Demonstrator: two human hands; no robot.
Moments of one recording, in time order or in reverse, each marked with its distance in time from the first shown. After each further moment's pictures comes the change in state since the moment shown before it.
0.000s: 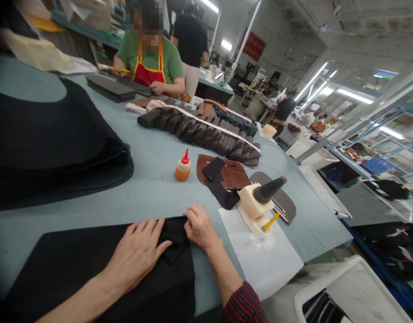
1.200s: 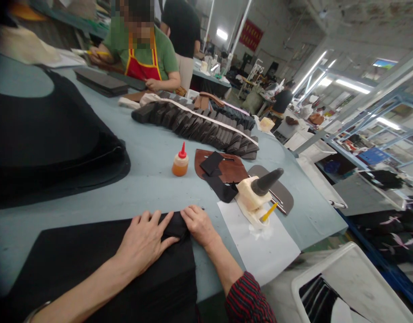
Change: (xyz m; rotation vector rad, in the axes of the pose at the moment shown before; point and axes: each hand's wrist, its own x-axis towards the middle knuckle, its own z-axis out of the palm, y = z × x) left_hand 0.010 0.008 -0.005 0.064 -0.042 0.012; right_hand -0.018 0.004 0.008 -0.200 -0.089 -0.197
